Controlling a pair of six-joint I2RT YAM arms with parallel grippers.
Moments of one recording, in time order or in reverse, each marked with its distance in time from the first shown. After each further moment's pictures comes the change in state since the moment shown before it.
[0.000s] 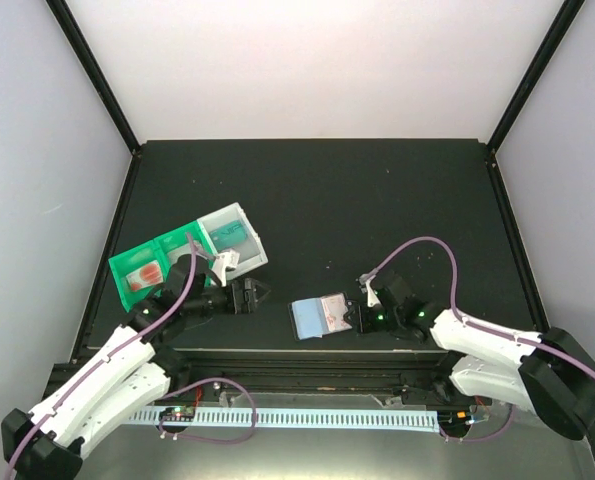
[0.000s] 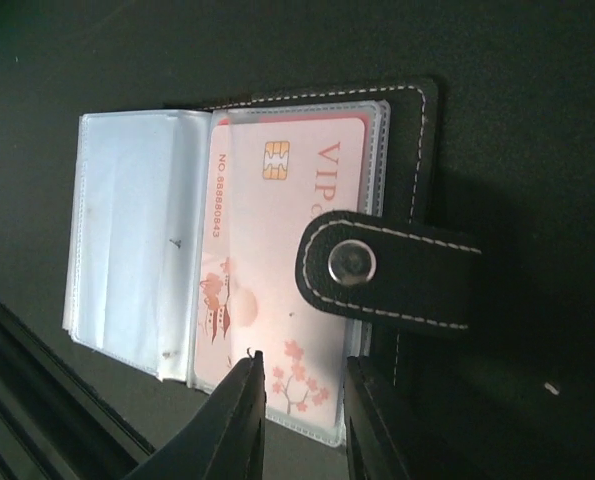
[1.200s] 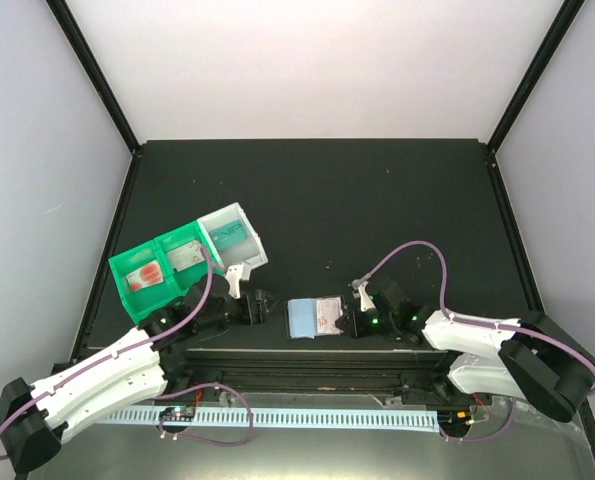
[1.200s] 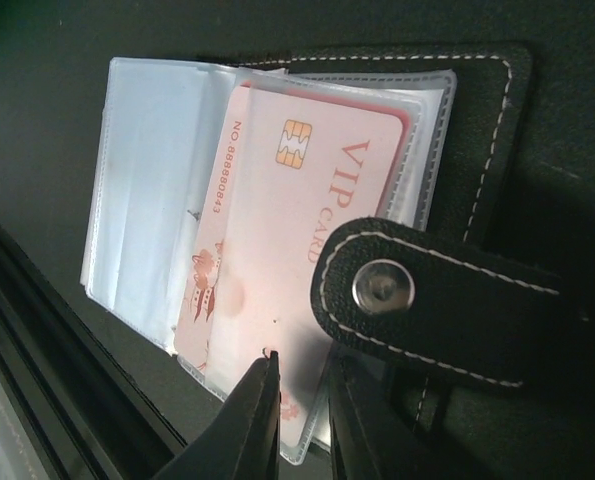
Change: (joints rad) left arm -0.282 0.005 -0.122 0.159 -0.318 -0.175; right arm 0.038 0.121 -0.052 0.222 -0.093 0.059
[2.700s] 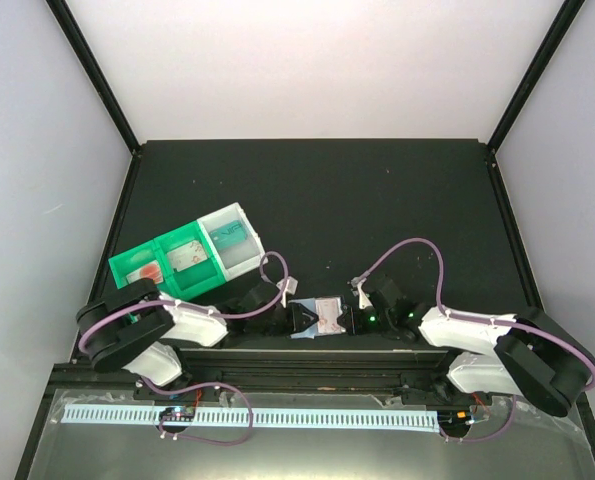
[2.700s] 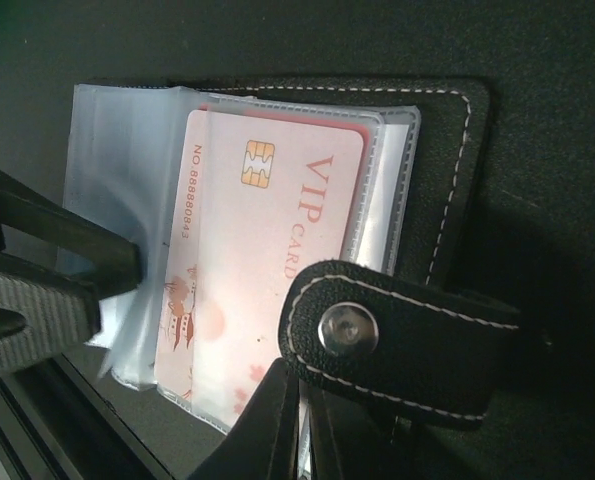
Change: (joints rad) left arm -0.164 0.804 -0.071 0.817 0.105 -0.234; right arm 0.008 0.034 0.037 -0.036 0.055 0.008
